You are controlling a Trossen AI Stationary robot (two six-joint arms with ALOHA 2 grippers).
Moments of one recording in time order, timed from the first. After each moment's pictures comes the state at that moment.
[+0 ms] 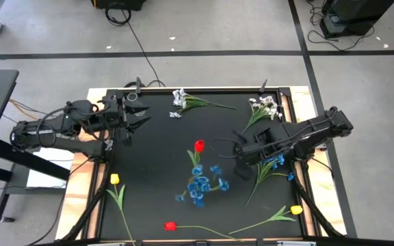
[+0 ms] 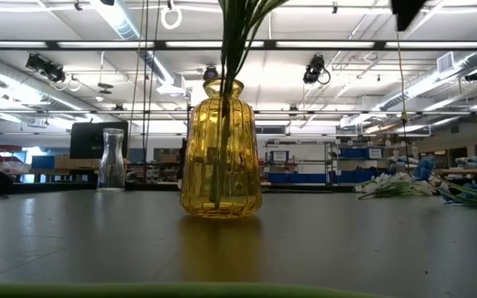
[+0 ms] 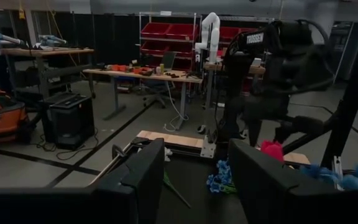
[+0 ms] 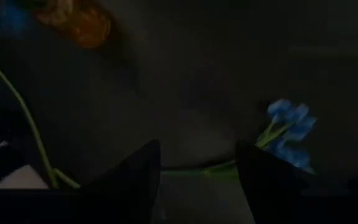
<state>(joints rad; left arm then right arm) 0.02 0.65 0.86 -0.15 -0.22 -0.06 0.33 1.54 1.61 -1.44 0.09 0.99</state>
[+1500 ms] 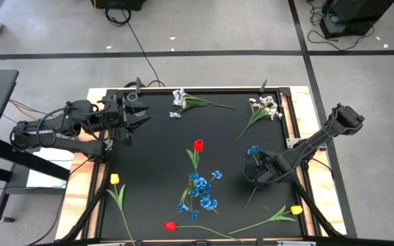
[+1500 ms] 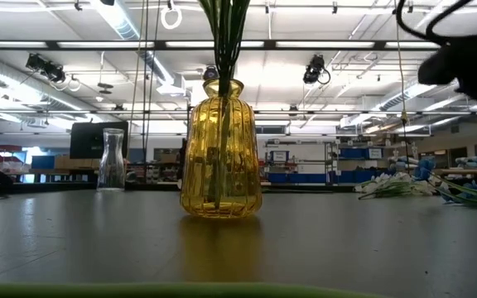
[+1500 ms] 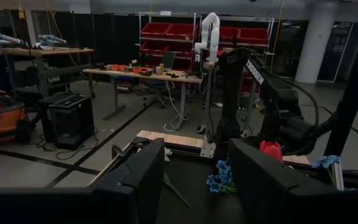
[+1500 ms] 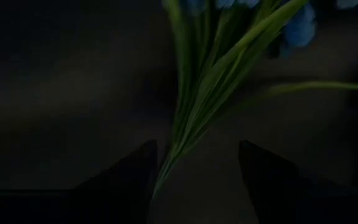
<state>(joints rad) 0.02 0.65 0.86 -0.15 -0.22 -0.06 0.55 1.39 0.88 -1.05 0.01 2.27</state>
